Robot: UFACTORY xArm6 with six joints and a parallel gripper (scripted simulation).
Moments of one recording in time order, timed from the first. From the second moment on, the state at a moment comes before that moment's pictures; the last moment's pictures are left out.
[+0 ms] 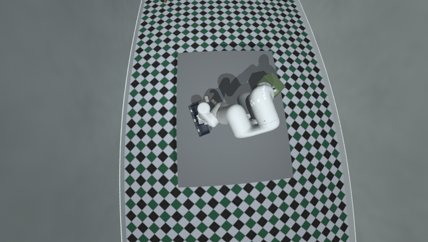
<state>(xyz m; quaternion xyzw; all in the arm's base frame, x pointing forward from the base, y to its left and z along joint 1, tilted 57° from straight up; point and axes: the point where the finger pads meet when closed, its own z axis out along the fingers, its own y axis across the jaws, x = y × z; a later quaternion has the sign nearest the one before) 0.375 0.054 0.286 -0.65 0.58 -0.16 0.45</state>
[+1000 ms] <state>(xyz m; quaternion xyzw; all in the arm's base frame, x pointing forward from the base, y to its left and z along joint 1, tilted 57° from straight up) 0.385 0.094 0.321 -0.67 0.57 -0.18 0.44</state>
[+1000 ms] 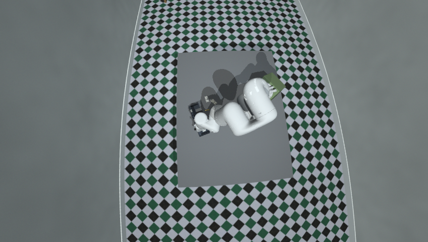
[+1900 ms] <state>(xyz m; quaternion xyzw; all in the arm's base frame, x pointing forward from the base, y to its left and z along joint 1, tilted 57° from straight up) 0.418 0.111 0.295 -0.67 0.57 -0.18 0.44</state>
